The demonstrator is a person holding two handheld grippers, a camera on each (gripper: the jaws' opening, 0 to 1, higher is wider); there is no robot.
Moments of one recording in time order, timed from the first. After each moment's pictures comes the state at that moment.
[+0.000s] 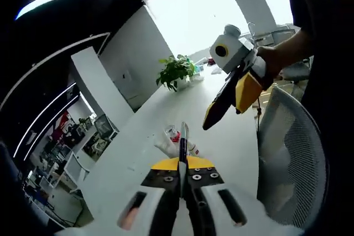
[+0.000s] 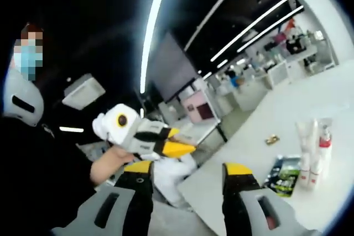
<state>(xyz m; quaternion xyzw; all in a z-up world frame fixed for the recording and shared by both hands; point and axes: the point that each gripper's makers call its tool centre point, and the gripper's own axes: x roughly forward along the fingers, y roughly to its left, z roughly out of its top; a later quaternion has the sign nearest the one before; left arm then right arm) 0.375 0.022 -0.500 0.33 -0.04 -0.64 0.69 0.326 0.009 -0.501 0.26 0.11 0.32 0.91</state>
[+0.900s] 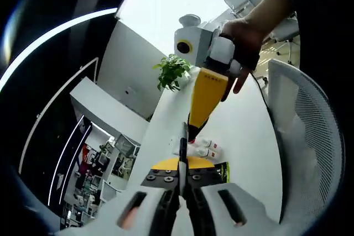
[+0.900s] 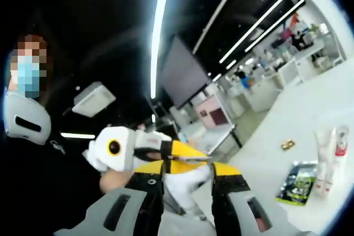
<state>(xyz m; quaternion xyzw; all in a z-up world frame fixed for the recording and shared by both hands) 0.363 0.017 -0.483 0.44 -0.14 -0.60 0.65 0.341 0.023 -0.471 0.29 0.09 0.36 0.88</state>
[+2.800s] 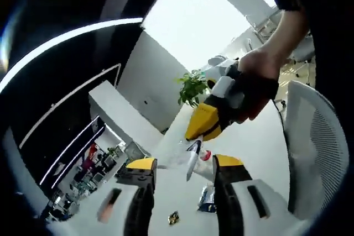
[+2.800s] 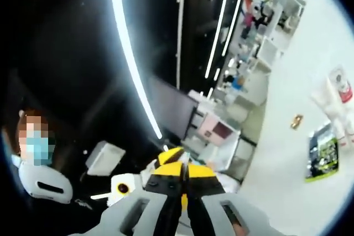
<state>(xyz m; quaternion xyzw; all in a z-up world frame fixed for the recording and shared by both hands) 0.380 0.014 -0.452 0.24 -0.13 -0.61 0.74 0.365 -0.005 -0.458 0.50 0.03 0.33 0.80</state>
